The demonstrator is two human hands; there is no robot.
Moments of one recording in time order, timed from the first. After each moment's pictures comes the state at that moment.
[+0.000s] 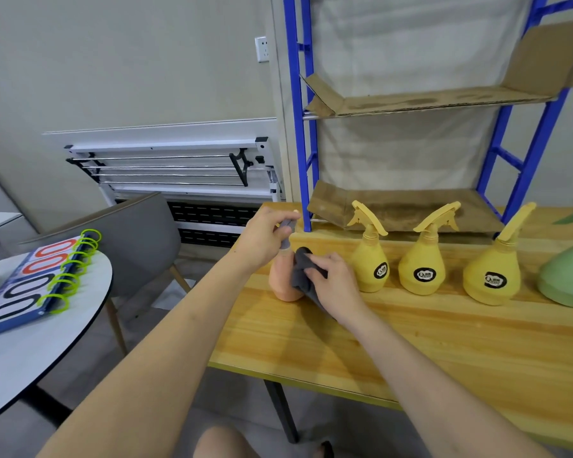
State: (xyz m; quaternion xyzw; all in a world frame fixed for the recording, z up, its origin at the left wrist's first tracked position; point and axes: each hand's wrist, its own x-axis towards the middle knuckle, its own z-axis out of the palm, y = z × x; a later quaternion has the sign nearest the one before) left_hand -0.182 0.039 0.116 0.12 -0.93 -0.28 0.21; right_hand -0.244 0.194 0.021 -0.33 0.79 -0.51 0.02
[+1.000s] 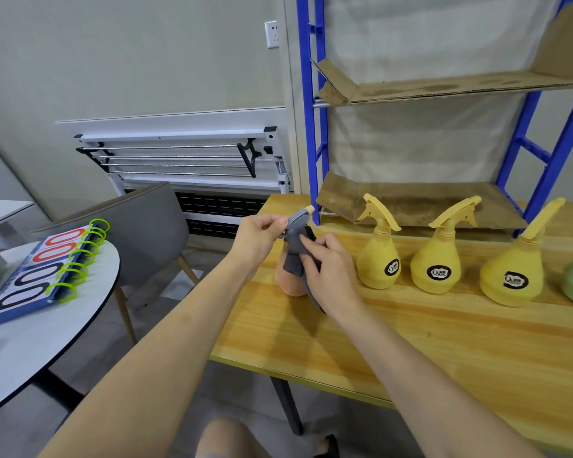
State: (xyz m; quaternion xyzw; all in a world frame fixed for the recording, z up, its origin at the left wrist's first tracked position) left_hand -0.174 0.027 0.090 0.19 -0.79 -0.53 0.25; right_hand -0.231 0.174 0.029 -0.39 0.74 -0.52 -0.15
